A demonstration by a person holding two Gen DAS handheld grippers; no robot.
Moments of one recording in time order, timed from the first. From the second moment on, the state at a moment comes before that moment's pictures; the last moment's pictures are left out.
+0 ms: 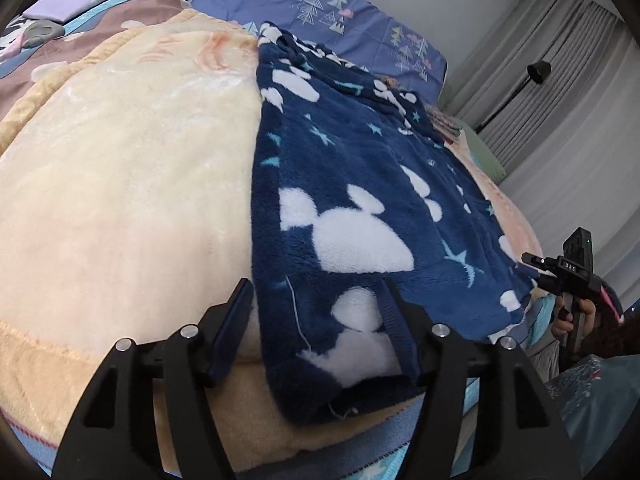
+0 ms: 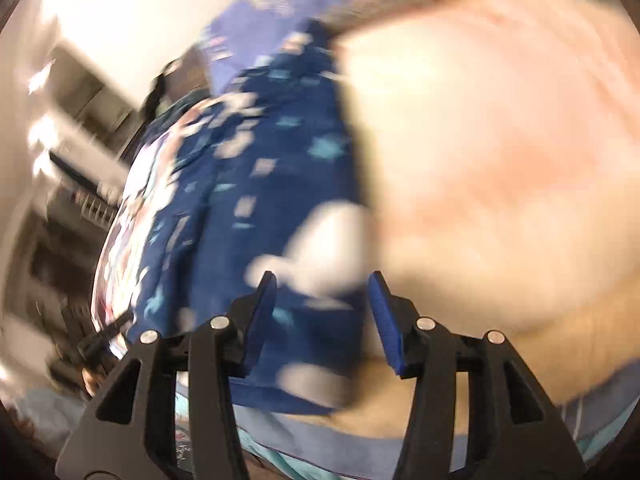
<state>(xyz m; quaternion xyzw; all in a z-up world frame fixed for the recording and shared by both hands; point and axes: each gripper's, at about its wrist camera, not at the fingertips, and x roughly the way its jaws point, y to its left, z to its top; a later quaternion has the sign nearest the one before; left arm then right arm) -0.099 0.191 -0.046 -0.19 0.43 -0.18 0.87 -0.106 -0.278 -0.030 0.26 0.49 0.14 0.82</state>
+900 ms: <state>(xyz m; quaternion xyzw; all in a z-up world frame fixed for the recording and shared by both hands) -0.171 0.169 0.185 -0.14 0.13 -0.25 0.95 -0.206 -0.280 0.168 0.21 0.15 0.36 0.90</state>
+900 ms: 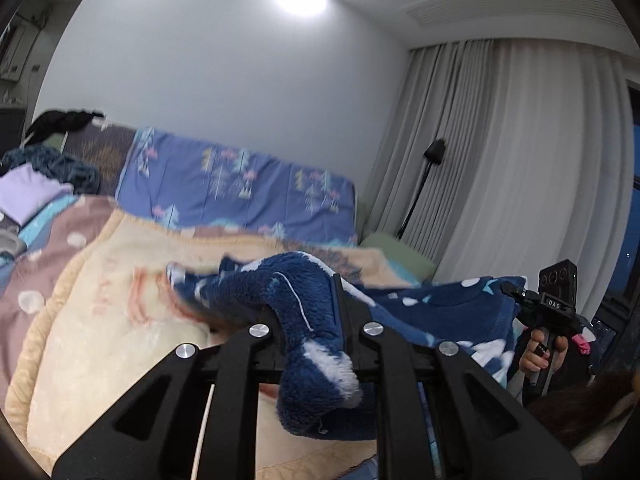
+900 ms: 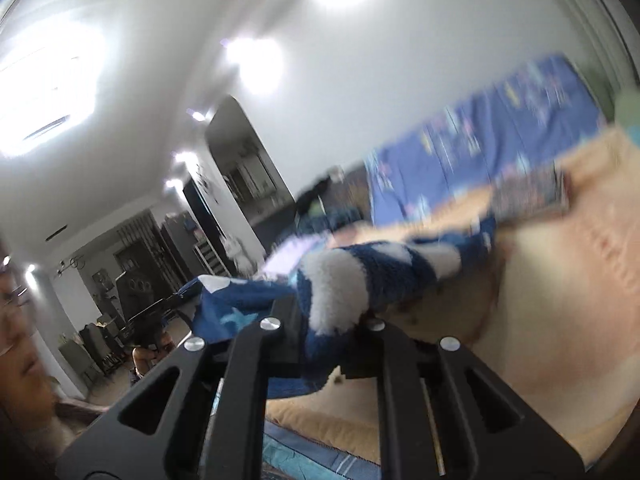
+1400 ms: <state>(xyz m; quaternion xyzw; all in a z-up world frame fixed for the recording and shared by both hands) -0.070 0.192 0.067 -0.26 0.27 -0.20 0.90 -0.095 -0.295 0.071 0.28 0.29 0.27 0.88</state>
